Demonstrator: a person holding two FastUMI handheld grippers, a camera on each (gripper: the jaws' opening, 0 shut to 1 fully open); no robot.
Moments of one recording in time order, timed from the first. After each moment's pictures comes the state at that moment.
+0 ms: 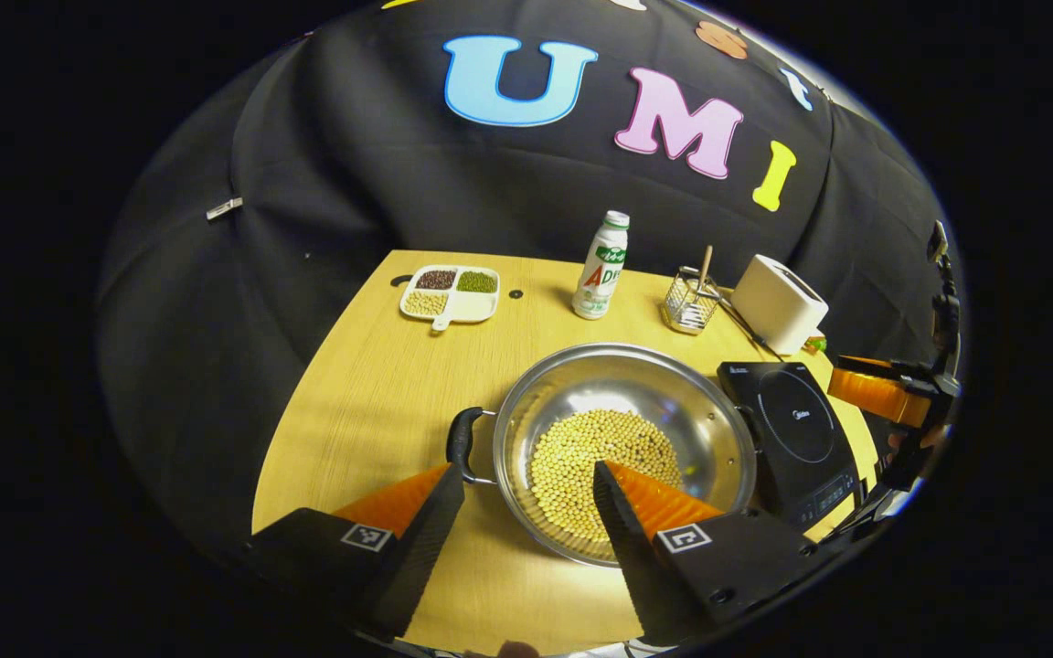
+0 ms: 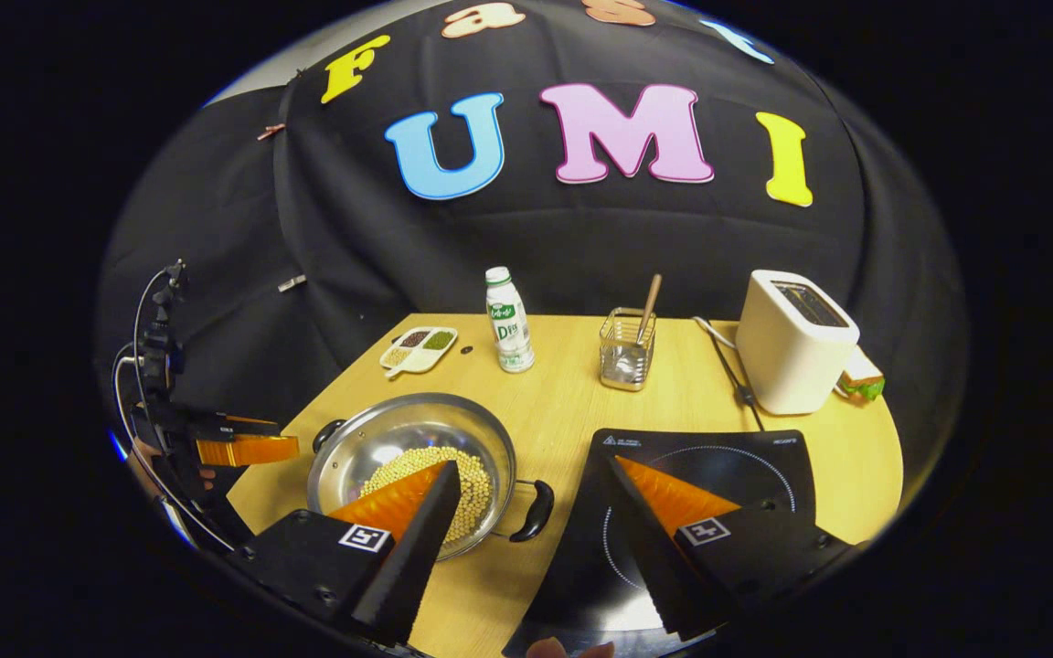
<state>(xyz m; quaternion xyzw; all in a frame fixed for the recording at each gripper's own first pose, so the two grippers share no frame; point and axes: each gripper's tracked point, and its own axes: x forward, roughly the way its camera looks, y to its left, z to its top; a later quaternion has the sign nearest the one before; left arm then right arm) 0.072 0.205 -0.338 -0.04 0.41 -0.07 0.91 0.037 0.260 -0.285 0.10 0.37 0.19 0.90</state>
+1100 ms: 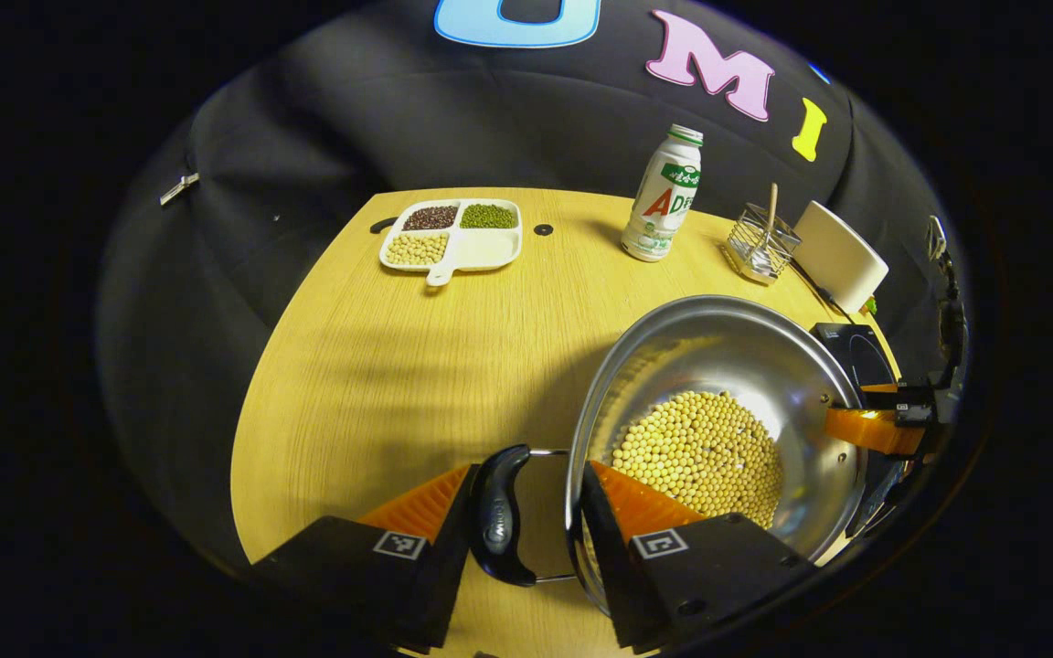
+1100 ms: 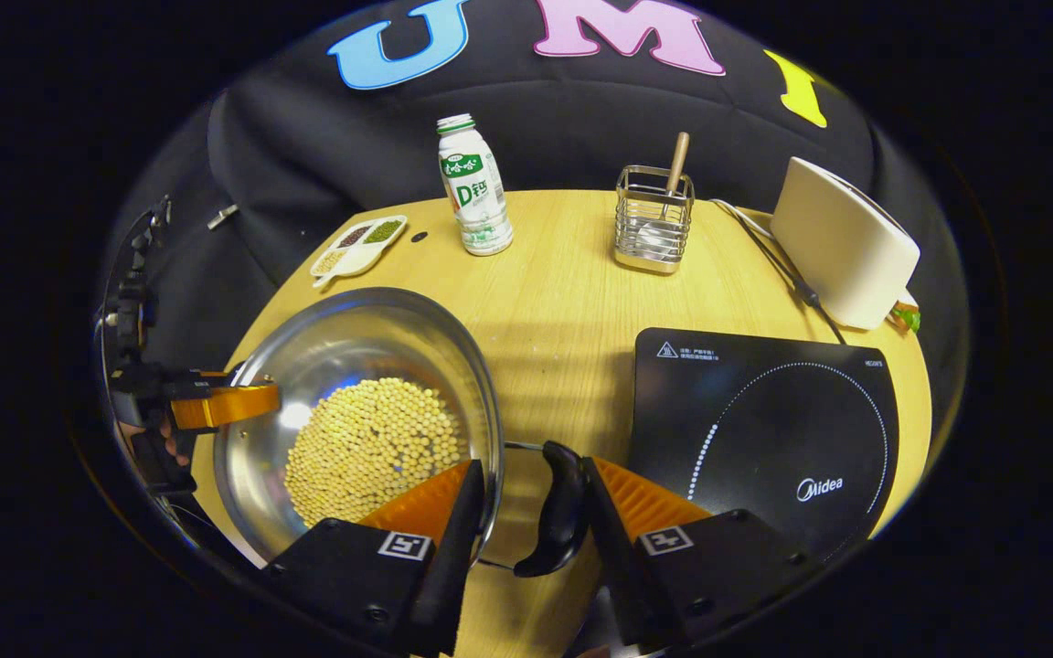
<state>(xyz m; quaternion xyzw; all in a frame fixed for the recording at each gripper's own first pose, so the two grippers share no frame) 0.142 0.223 -0.438 -0.02 0.47 -0.08 0.88 0.042 0.309 -0.426 0.06 0.52 0.15 0.84</state>
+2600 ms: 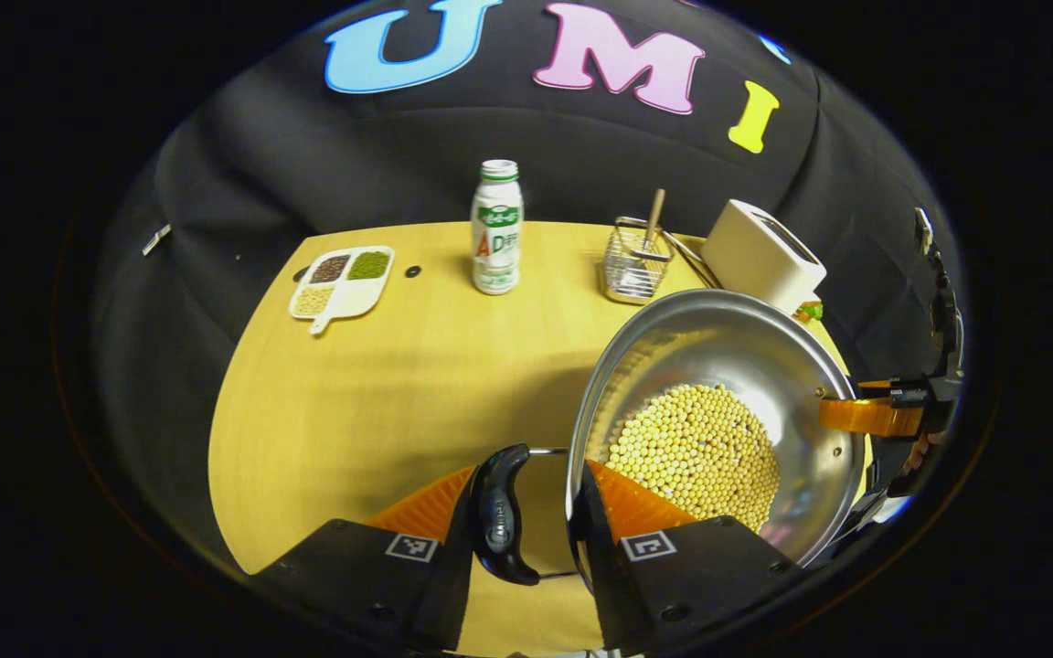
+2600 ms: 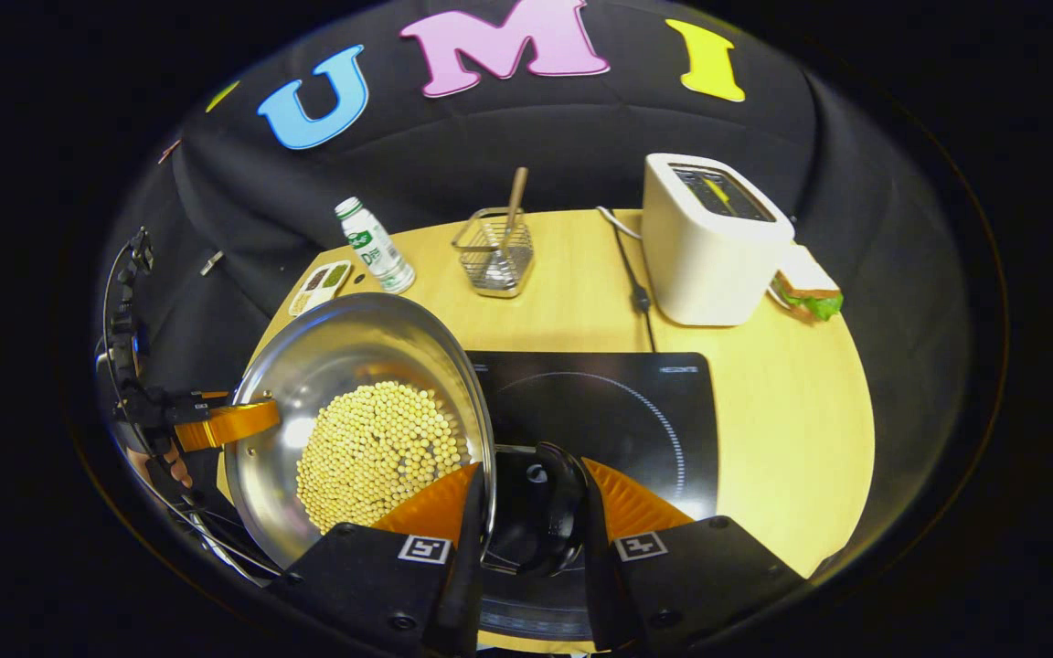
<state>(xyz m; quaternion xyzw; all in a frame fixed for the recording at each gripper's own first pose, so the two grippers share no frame) 0.122 0.016 -0.344 -0.01 0.48 -0.11 0.87 0.047 0.096 -0.350 0.11 0.54 0.11 0.83</state>
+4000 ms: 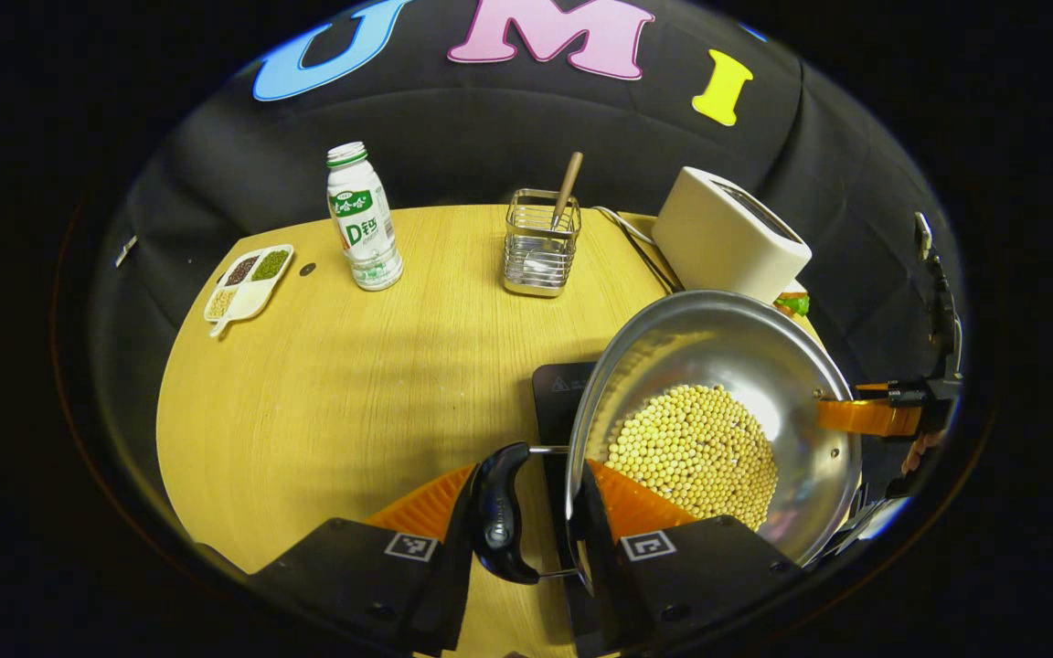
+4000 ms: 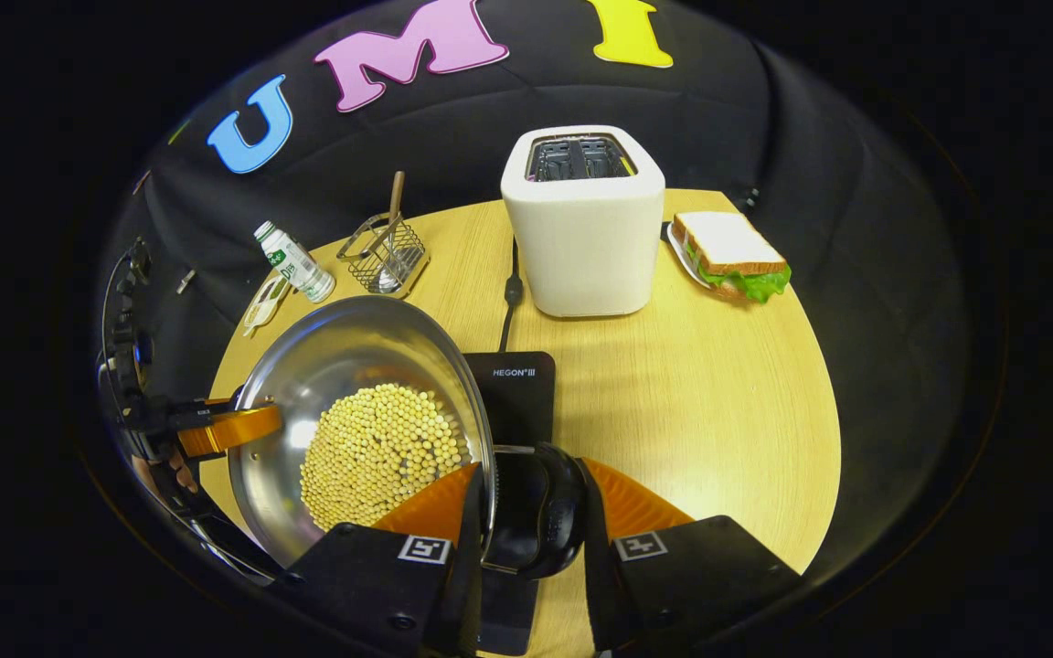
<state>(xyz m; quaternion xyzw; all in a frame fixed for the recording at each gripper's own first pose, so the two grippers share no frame) 0.142 -0.106 -0.386 -0.01 0.49 -0.12 0.86 0.067 -0.020 -0.404 0.12 0.56 0.10 0.81</state>
